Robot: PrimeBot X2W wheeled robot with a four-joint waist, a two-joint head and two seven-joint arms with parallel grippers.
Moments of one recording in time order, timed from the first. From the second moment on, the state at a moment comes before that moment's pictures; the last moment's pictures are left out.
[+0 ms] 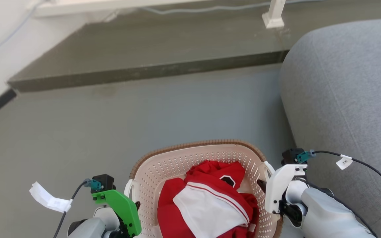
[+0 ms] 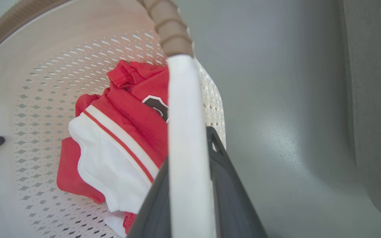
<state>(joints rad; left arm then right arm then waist) -0.47 0.05 -0.87 1.06 -1.11 -0.12 0.08 -0.50 -0.07 0.83 1.10 0.91 0.10 0.09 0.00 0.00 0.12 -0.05</state>
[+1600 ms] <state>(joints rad) -0.47 0.05 -0.90 1.08 -1.16 -0.12 0.16 -0.50 -0.07 0.89 1.12 0.99 0.10 0.17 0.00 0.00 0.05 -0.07</state>
